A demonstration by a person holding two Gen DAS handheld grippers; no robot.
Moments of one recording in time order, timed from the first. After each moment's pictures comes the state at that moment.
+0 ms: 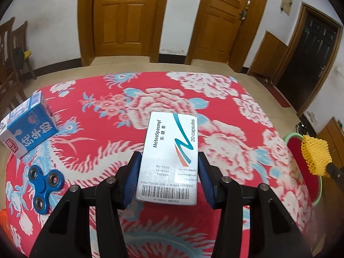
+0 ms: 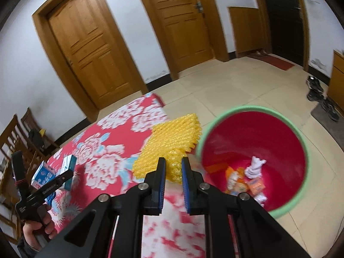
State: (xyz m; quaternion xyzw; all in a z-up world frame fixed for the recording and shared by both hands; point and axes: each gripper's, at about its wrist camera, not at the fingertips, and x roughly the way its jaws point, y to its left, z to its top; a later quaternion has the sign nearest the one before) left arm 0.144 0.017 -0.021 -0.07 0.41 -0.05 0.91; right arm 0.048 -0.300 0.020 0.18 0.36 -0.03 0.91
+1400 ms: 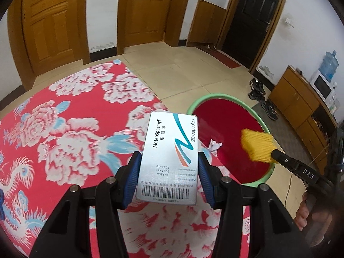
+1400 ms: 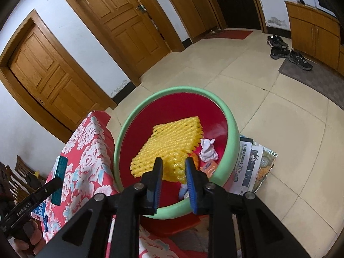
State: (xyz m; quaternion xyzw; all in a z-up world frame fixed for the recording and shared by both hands) left arm 0.112 -0.177 -0.003 0.02 0.44 -0.24 0.86; right arm -0.005 -0.435 -0.038 0.30 0.37 -0.11 0.87
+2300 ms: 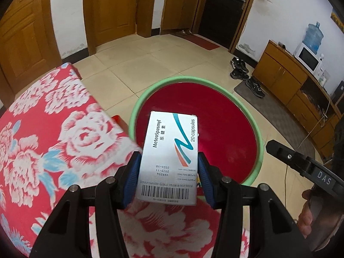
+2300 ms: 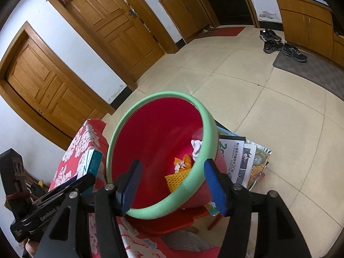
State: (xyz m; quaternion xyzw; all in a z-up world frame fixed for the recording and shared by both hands) left arm 0.111 -0.272 -0.030 0.08 0.45 -0.30 0.83; right arm -0.025 -0.465 -0.042 0.34 0.36 -0.12 0.86
